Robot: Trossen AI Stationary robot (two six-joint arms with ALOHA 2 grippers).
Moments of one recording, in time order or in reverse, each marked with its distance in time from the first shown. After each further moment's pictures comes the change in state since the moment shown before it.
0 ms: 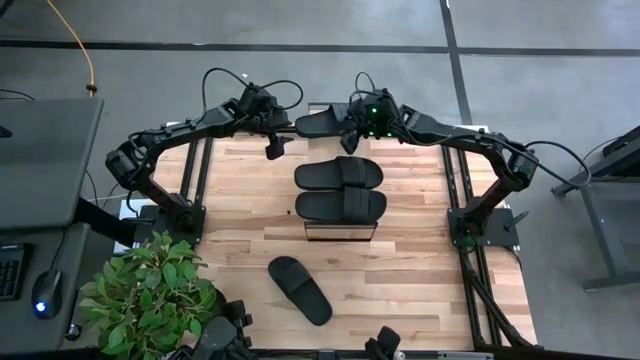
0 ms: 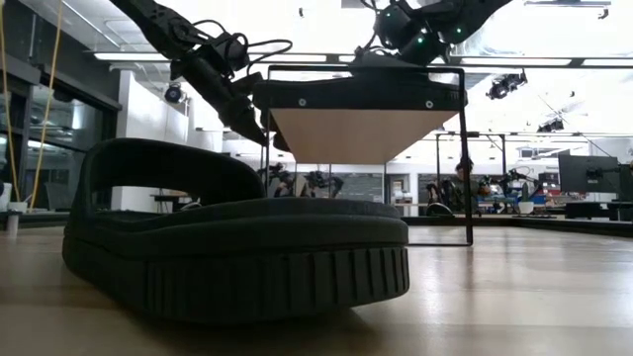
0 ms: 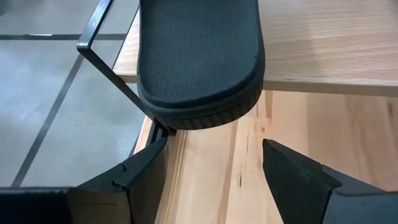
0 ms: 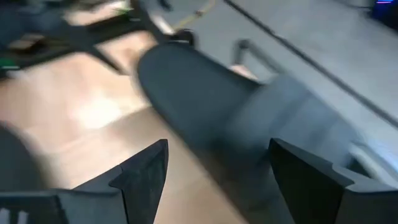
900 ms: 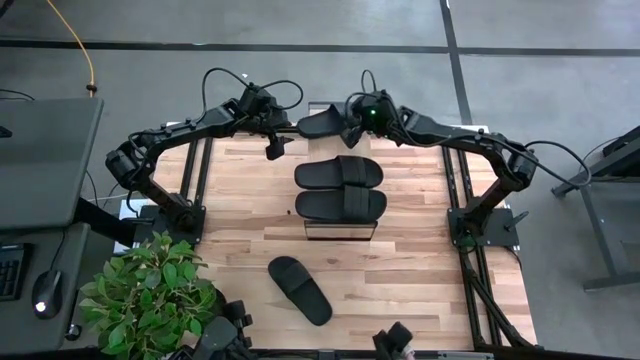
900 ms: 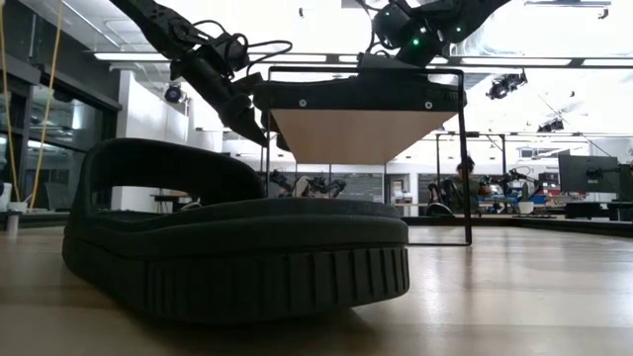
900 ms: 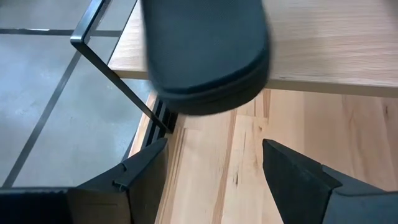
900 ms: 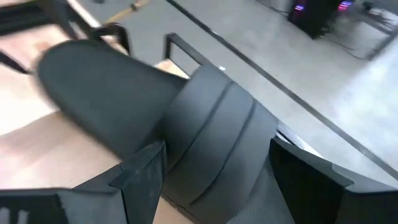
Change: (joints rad) left arm 0.000 0.000 0.000 -0.007 0.003 -0.021; right arm 0.003 0.001 0.000 -0.007 0.283 -0.024
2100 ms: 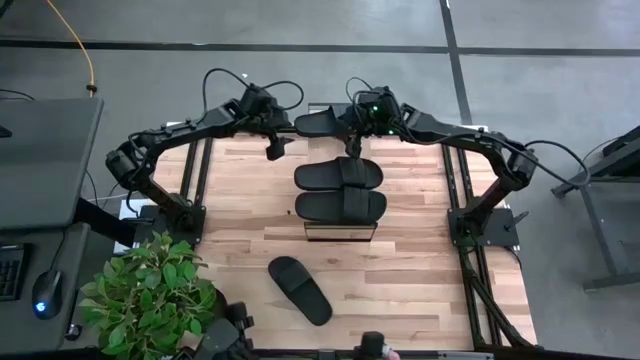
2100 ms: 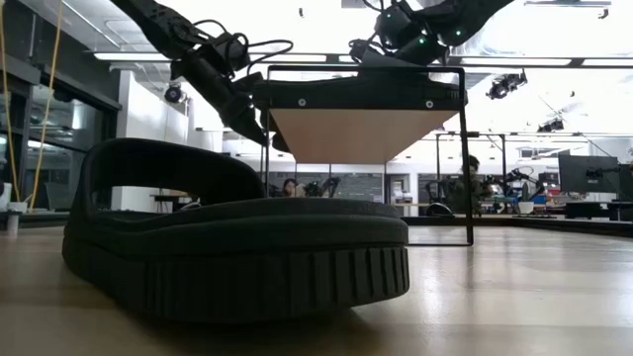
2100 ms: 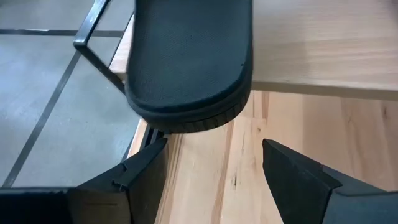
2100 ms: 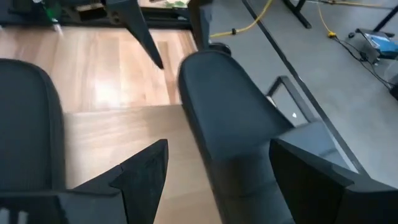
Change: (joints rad) left arm -0.015 0.000 0.000 0.002 -0.003 -0.004; right arm -0.005 0.006 0.000 0.050 -0.440 -0.316
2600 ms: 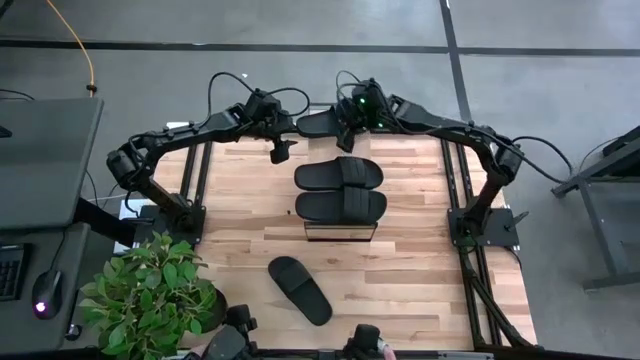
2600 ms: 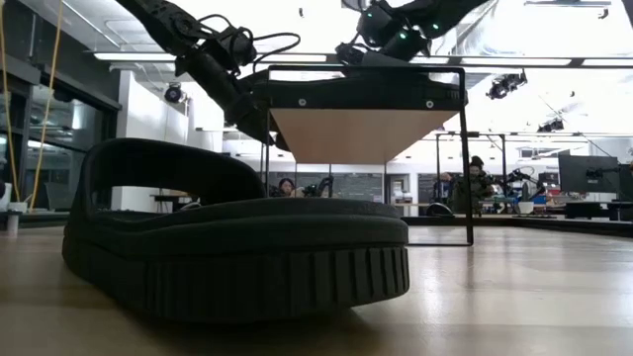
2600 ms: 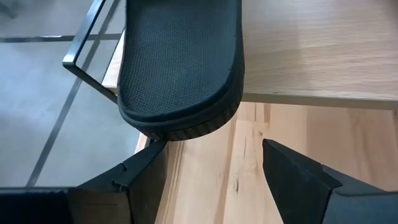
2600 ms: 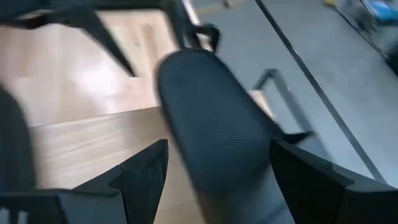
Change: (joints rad) left arm -0.058 0.000 0.000 0.021 -0.096 0.003; right arm 0.010 0.113 0.212 -0.202 0.082 0.037
